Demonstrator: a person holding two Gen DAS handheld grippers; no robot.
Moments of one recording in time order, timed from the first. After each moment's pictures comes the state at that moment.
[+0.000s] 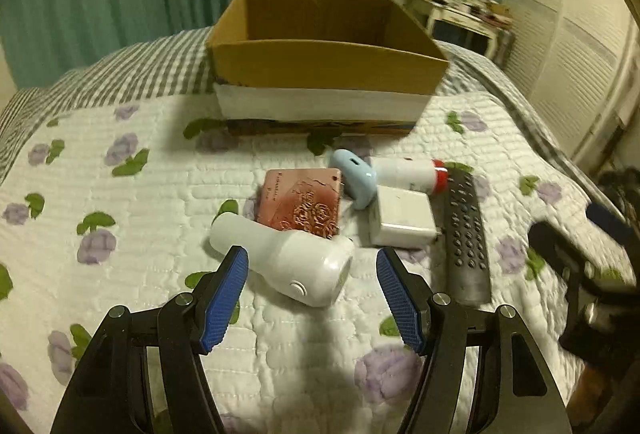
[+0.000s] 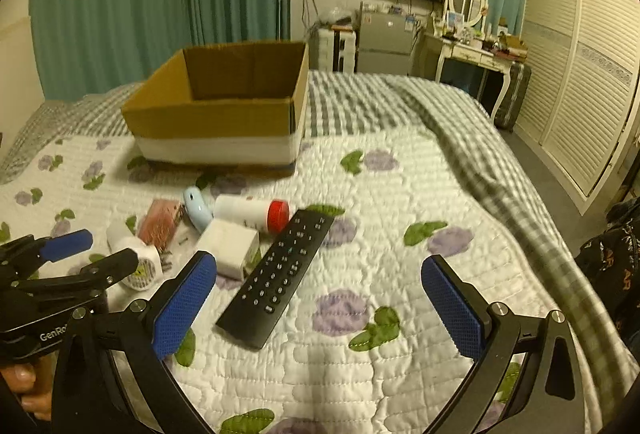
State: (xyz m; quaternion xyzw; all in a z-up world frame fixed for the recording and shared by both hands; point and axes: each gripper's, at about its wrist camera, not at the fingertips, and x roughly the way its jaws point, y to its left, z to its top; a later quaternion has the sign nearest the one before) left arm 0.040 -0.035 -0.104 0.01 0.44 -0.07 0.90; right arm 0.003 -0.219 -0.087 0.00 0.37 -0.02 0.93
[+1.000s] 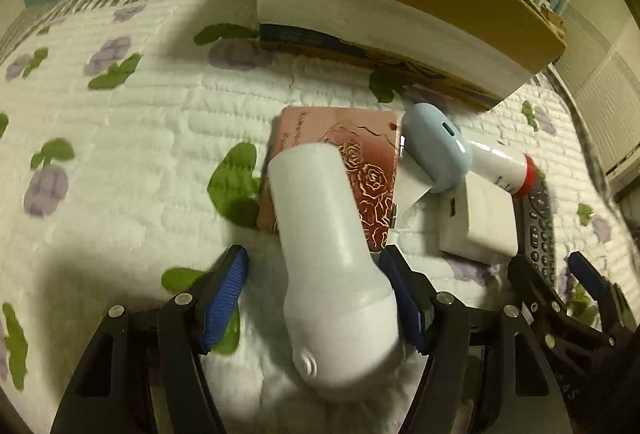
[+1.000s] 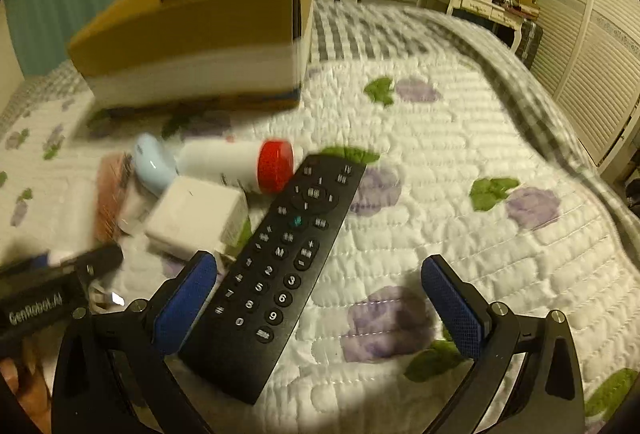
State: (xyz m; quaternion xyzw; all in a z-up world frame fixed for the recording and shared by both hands) left arm 0.081 -0.007 -0.168 -0.06 0.53 -0.02 0.85; right arm 0.063 -0.208 -0.162 0.01 0.46 -0.03 0.89
